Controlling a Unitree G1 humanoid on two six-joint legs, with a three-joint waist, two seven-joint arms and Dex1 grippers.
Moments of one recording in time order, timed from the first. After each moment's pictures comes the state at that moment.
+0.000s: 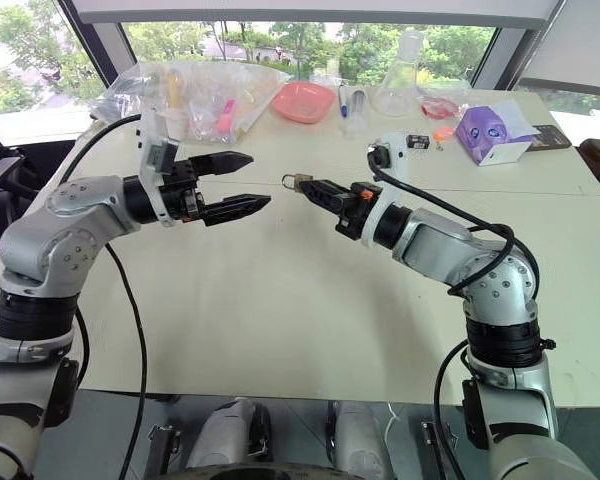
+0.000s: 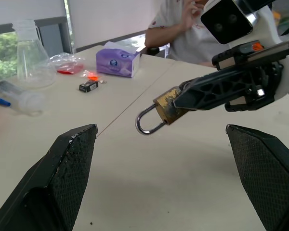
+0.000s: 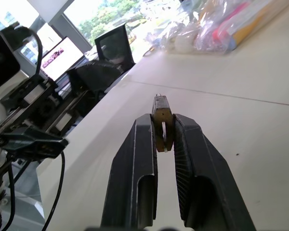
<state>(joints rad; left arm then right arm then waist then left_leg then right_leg) -0.66 0.61 0.02 -0.17 -0.68 0.67 -0.84 -0.58 -0.50 -0.09 -0.29 1.39 0.95 -0.01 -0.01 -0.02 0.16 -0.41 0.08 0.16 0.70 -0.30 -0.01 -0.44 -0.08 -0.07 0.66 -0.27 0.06</state>
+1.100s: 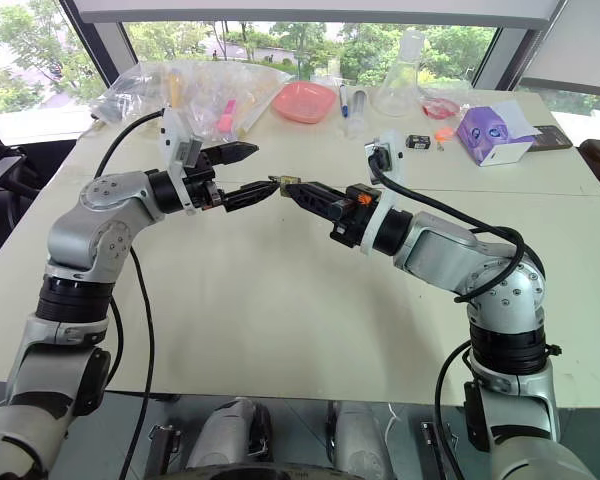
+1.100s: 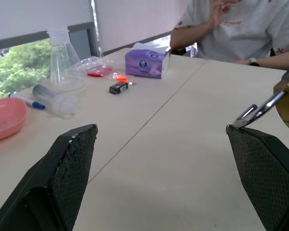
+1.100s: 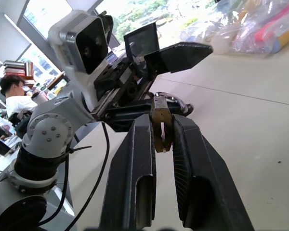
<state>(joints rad) -0.74 0.49 -0.03 0.03 -0.45 0.47 -0.89 -0.56 -0.50 -0.10 -0.39 1.48 0.98 0.01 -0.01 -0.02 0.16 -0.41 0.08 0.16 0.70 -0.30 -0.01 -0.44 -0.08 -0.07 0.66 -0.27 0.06</state>
